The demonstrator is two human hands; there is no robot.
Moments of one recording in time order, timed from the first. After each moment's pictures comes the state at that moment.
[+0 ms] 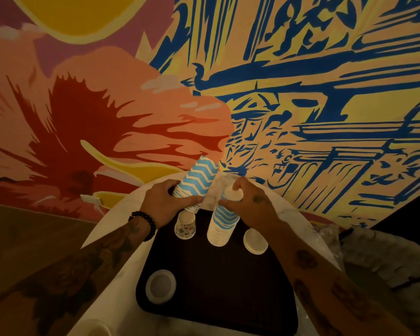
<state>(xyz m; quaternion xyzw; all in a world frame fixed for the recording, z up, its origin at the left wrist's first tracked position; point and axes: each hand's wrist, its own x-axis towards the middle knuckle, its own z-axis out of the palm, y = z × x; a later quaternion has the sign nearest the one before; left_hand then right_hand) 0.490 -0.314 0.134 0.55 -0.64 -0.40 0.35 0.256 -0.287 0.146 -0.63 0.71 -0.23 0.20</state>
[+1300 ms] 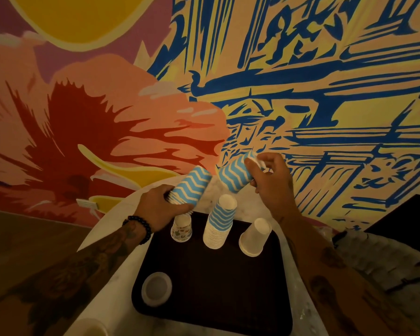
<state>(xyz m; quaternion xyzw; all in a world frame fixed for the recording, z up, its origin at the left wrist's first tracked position) 0.493 -0.308 0.134 0.57 -0.68 -0.33 0.33 0.238 -0.286 0.200 -0.47 0.64 -0.56 0.23</state>
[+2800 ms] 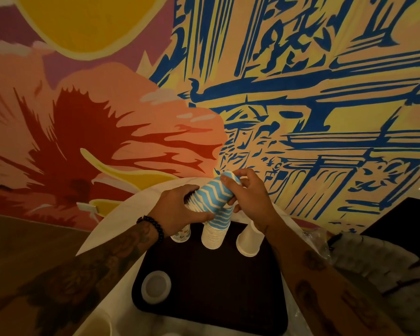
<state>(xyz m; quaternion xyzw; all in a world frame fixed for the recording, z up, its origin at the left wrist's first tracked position) 0.469 -0.279 0.161 0.45 -0.76 -0.32 0.35 0.267 -0.266 0.192 -0.50 0.62 -0.48 0.36</state>
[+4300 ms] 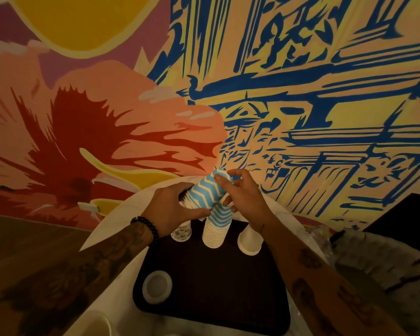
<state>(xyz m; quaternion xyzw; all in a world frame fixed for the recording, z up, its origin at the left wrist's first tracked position) 0.477 -0.276 0.169 0.46 -0.75 -0.31 0.35 0.274 -0.271 0.185 -0.49 0.63 -0.45 0.40</state>
